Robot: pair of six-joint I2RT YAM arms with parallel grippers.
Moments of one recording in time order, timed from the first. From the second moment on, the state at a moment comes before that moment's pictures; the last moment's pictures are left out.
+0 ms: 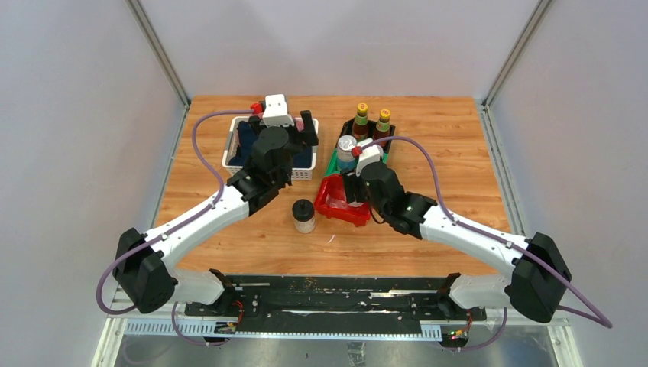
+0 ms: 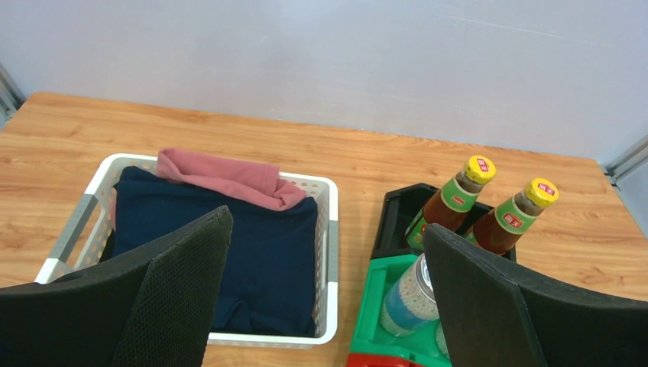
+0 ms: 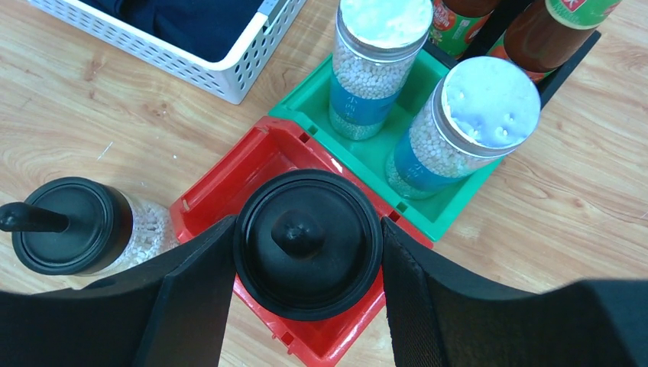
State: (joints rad) left arm -0.72 1.30 1.06 0.21 -0.69 -0.20; right arm 0.86 1.24 0.87 -0.06 0.40 0.14
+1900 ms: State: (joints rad) left arm -0.72 1.29 1.02 0.26 -0.72 -0.21; right arm 0.88 1.30 0.65 0.18 0.46 0.22
